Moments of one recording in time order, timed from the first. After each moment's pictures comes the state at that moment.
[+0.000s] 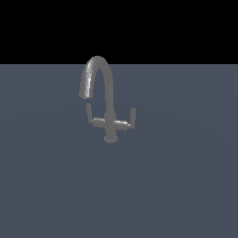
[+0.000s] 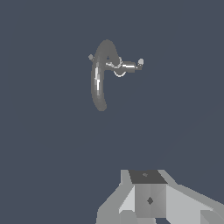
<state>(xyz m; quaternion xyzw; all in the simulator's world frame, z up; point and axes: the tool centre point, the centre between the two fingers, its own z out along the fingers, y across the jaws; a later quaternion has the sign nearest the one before) -0.201 -0.020 0.461 -0.99 0.05 0.04 0.10</state>
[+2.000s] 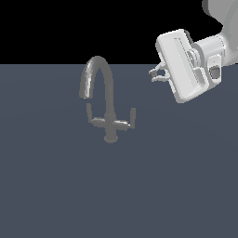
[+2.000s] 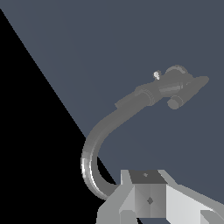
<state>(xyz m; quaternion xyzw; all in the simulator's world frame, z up) -0.037 -0.099 0.259 -0.78 0.23 0.17 0.55</state>
